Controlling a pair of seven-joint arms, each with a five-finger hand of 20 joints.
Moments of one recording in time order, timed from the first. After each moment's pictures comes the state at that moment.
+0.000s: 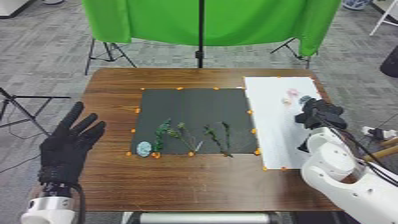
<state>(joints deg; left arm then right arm) 135.8 -58.0 -96.9 -127.8 34.6 12.7 23.8 -74.9 -33.9 44.5 -102.3 -125.6 11.5 56.7</state>
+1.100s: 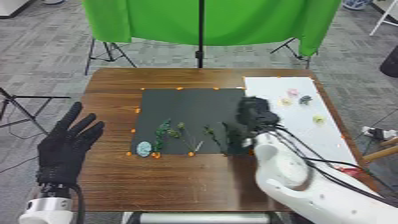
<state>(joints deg) 136.2 -57.8 -97.4 -128.2 34.6 12.7 23.7 -61.0 -46.7 24.1 -102.3 -127.3 22.0 41.8</state>
